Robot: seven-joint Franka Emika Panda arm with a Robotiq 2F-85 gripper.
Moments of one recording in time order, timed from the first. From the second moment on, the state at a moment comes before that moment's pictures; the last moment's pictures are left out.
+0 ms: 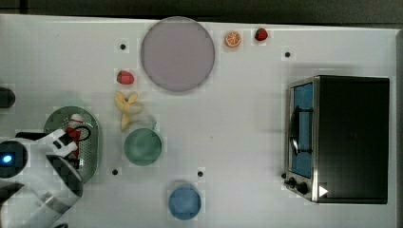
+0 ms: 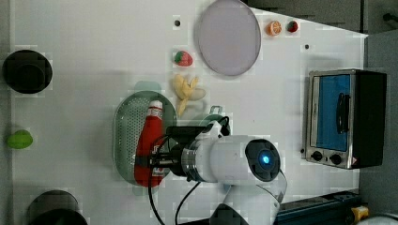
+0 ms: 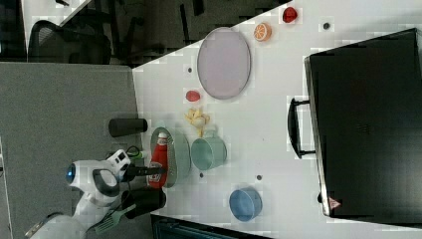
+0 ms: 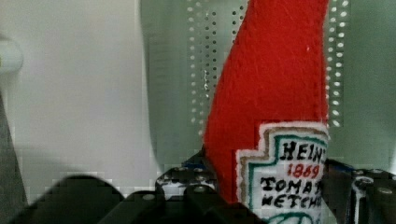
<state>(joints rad) 0.06 0.44 0.72 -2.17 -0.08 0.95 0.05</state>
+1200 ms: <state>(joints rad) -0.13 -0.13 0.60 -2.03 0.17 0.35 0.12</state>
